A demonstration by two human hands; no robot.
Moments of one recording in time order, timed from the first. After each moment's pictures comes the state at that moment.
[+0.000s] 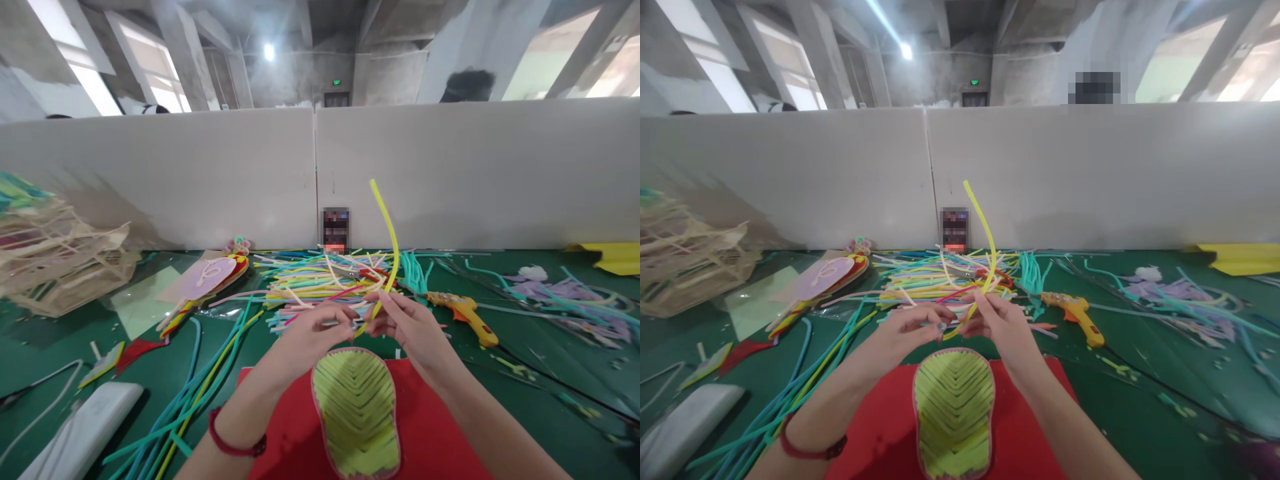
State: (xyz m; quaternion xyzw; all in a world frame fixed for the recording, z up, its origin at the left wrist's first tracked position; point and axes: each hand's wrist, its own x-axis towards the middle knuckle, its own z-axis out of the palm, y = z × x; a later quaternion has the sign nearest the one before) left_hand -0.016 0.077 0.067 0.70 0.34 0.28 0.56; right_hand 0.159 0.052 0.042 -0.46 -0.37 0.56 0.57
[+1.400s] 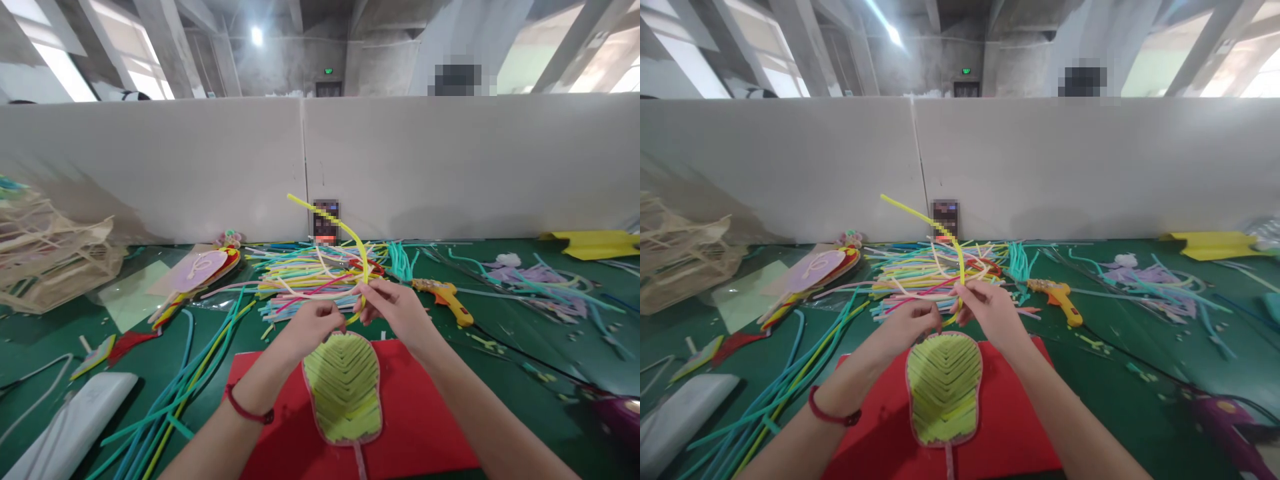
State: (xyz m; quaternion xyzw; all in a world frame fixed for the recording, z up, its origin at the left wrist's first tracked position) left_hand 0.004 0.078 0.056 0.68 0.45 0.21 0.54; right_hand 0.166 0.048 0.052 -0.50 -0.50 0.48 0.52
